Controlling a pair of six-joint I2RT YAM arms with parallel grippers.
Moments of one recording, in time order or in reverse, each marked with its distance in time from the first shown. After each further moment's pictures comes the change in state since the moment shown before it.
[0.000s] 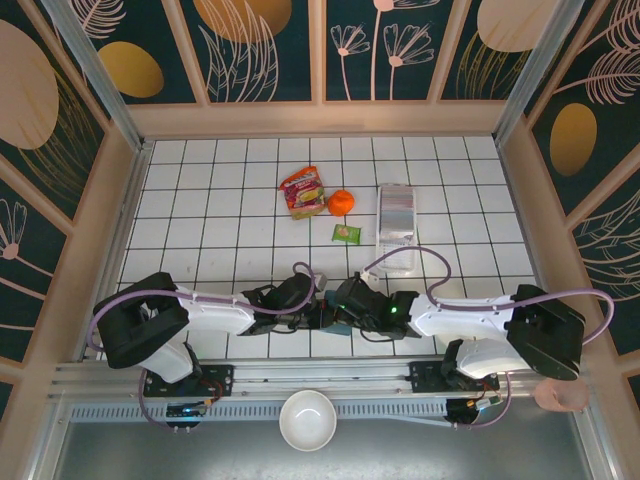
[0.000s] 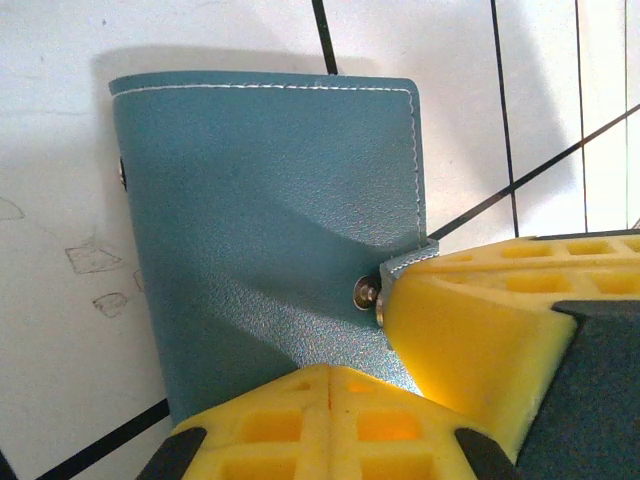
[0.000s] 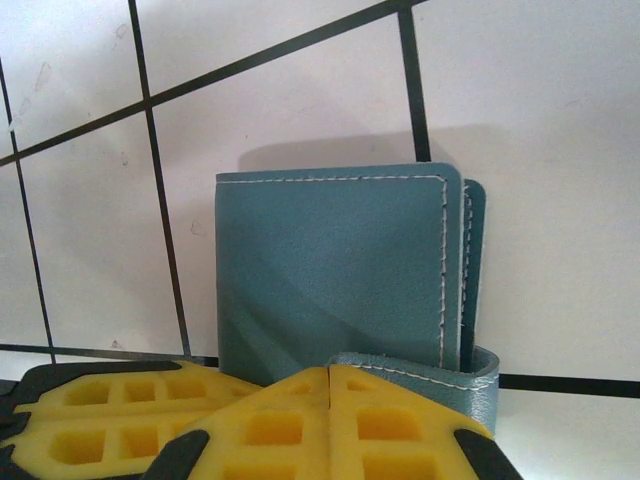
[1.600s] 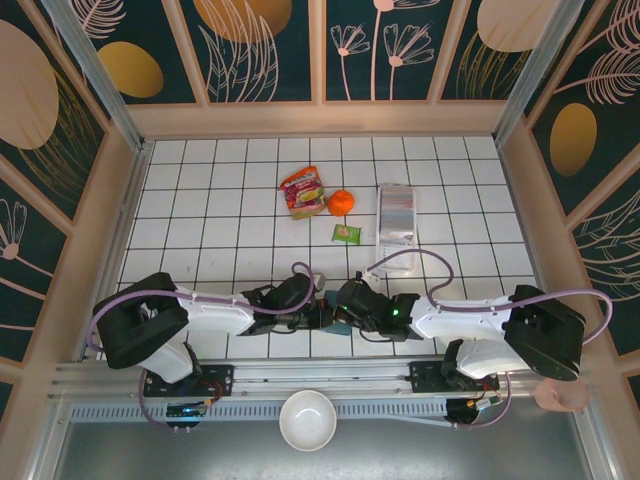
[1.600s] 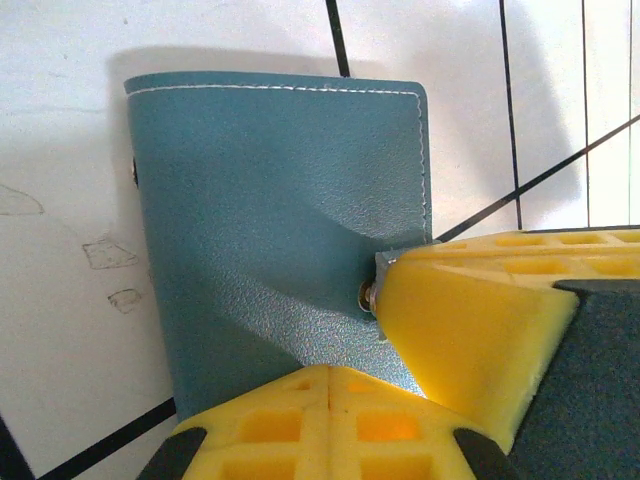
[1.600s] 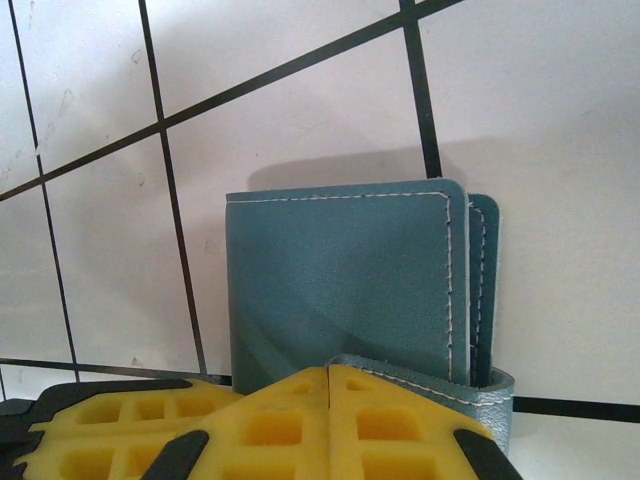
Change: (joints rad) left arm 0.000 -0.004 -0.004 -0.001 -0.007 -0.019; right arm -0.005 0.016 -0.042 0.100 0.005 0.035
